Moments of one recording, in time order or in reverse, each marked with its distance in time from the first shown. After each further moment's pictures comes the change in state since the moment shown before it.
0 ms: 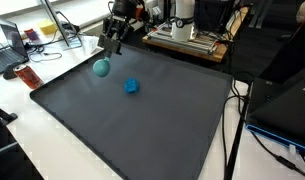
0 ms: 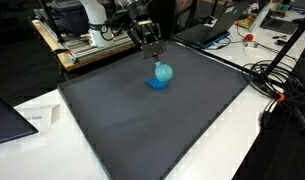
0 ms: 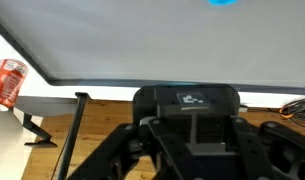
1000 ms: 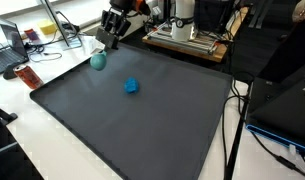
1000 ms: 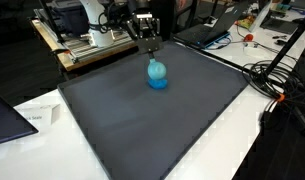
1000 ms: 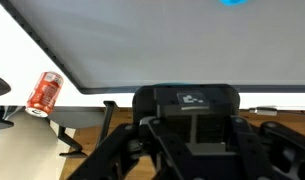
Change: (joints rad) arm 0.100 0.024 -0.068 0.089 -0.024 0.199 0.131
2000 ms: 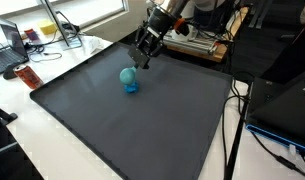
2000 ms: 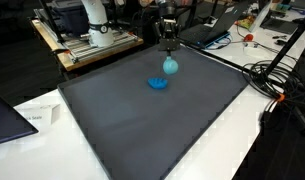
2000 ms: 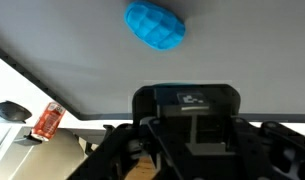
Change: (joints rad) arm 0.371 0.260 0.024 0.092 -0.260 0.295 0.745
